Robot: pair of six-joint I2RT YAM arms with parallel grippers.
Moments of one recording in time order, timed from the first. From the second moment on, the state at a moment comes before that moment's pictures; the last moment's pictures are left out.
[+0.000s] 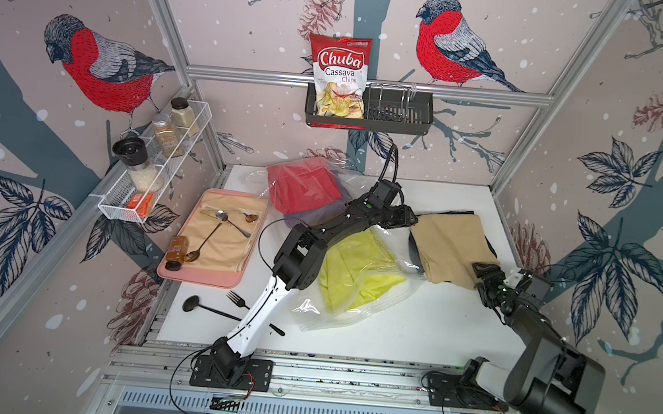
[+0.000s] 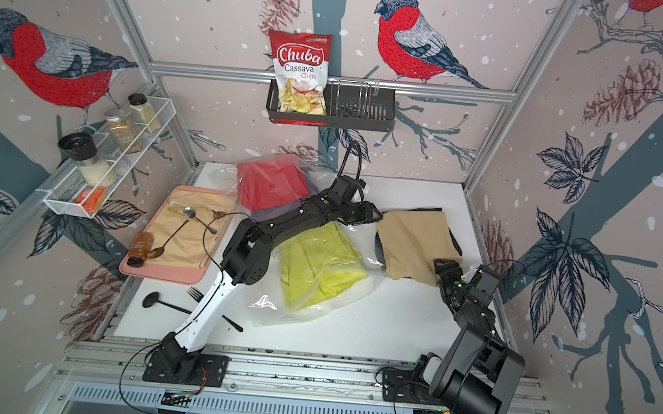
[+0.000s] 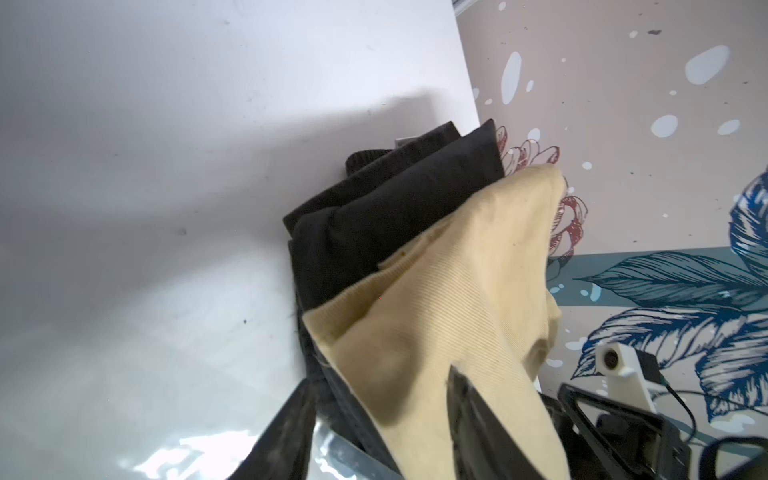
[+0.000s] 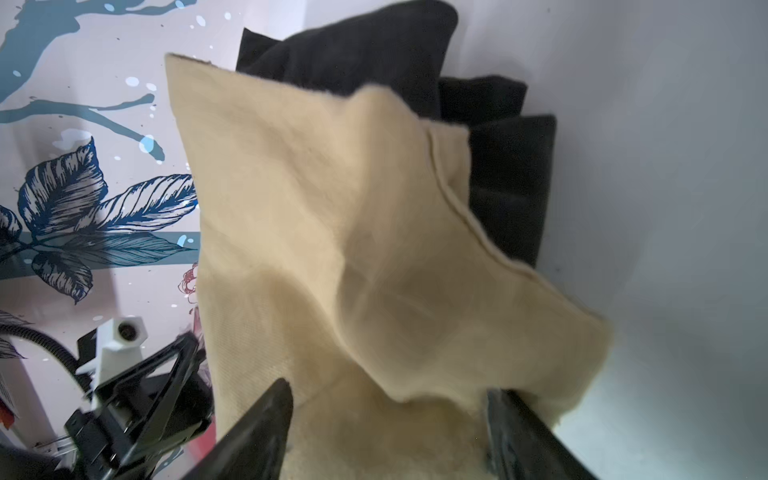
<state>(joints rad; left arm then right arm) -0.70 2.49 2.19 -0.33 0.46 -0.71 -0.49 1.28 0.44 0.09 -0.60 0.76</state>
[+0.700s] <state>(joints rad) -0.92 2.46 2.14 -0.34 0.65 -0.63 -0.45 1.23 0.47 0.12 -0.56 0.75</state>
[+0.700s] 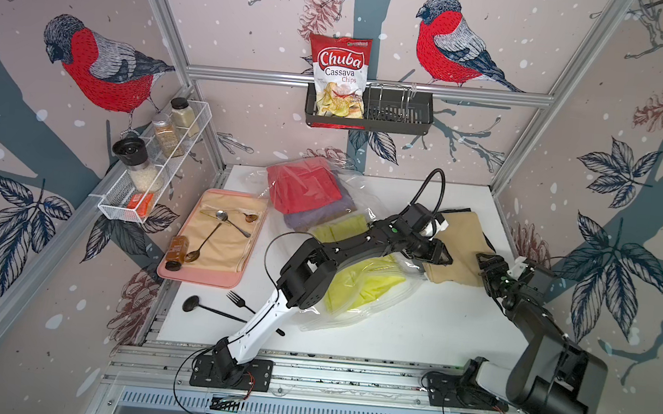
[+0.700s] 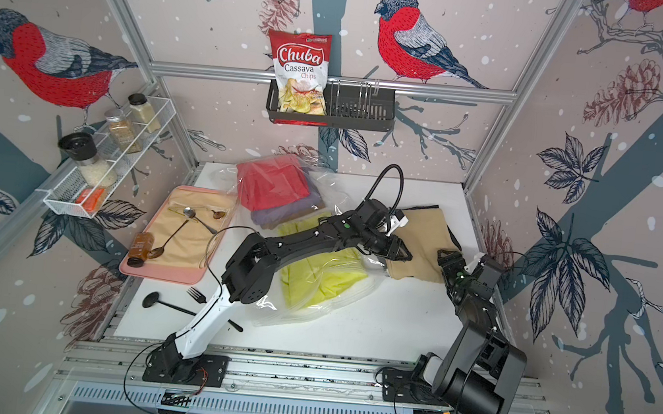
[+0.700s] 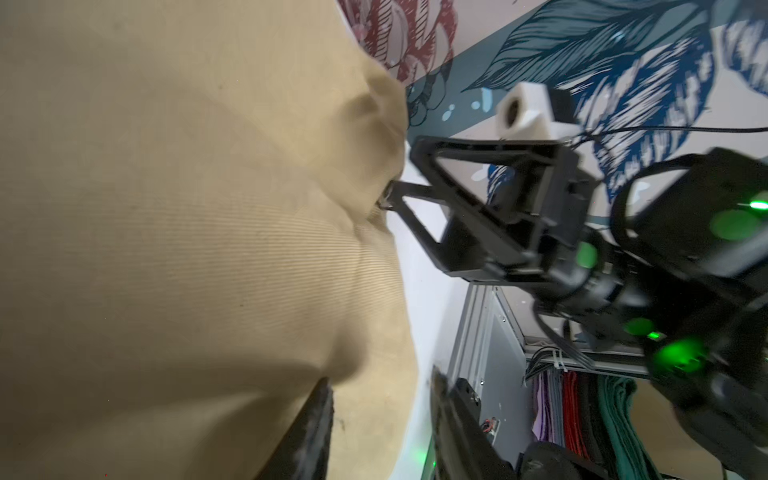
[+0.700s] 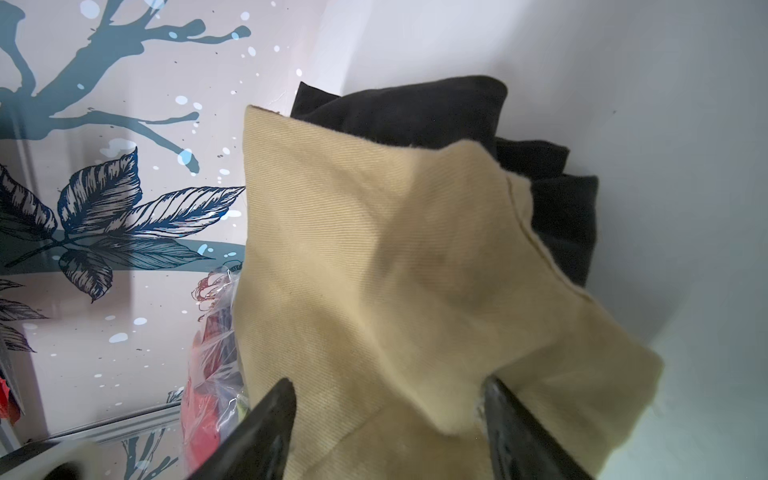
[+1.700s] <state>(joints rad) -0.78 1.91 1.63 -0.46 0.34 -0.51 0.06 0.72 0.35 -0.03 -0.58 0.83</state>
